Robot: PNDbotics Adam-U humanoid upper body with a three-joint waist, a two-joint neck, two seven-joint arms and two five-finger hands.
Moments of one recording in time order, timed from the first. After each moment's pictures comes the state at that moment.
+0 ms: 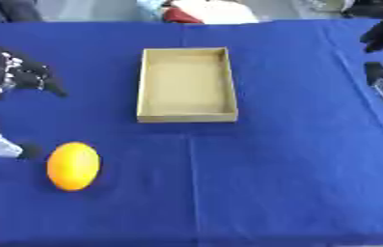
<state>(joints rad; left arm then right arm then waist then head) -0.35 0.96 -0.09 -1.86 -0.54 -0.53 -0.58 -0.38 -0.63 0.00 -1.86 0.27 -0.26 0.35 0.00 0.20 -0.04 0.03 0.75</state>
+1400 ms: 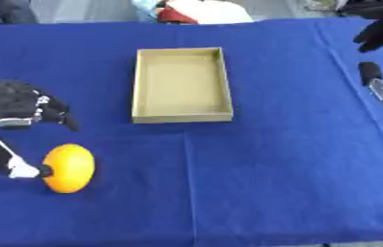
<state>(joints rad) -0.38 0.97 -0.28 -1.77 -0.63 -0.51 -0.59 -0.39 -0.63 0.01 -1.86 0.27 -0.26 0.36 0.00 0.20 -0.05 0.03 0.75</state>
